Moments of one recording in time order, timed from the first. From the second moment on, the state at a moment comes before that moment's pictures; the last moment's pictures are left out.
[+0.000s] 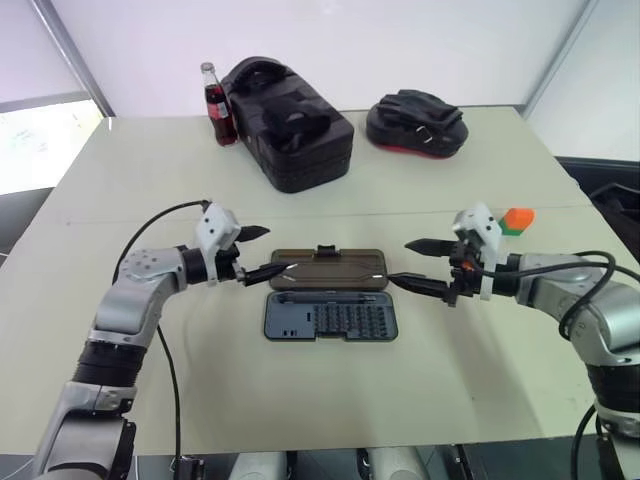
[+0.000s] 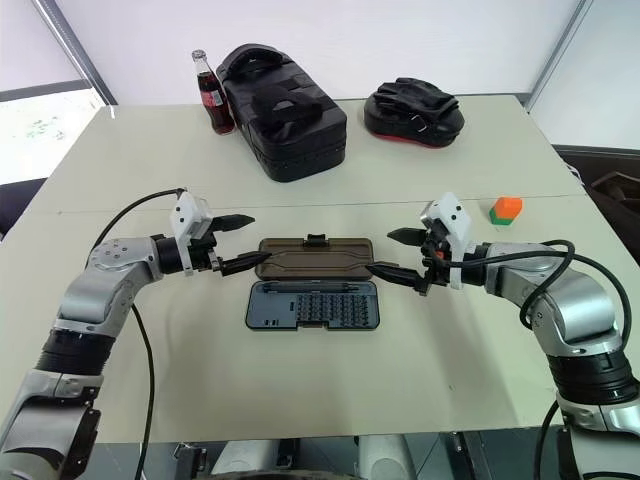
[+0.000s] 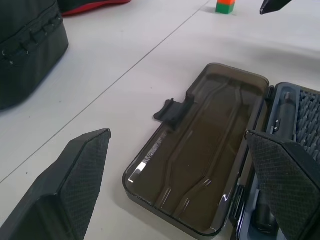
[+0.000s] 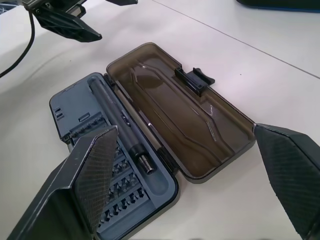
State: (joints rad) left arm -0.48 0.58 -0.03 0.11 -0.35 0.31 -1.00; right arm -0.37 -0.80 -0.05 -0.26 0.61 0.79 0.89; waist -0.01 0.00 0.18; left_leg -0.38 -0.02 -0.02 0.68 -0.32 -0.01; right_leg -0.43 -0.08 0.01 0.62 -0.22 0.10
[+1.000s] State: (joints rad) left arm -0.28 0.67 -0.06 -0.29 -0.41 0.47 -1.11; right arm -0.54 -0.69 0.08 0.02 0.37 0.56 0.91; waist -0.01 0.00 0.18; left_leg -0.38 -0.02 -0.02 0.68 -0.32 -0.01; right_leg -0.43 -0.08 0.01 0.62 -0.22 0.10
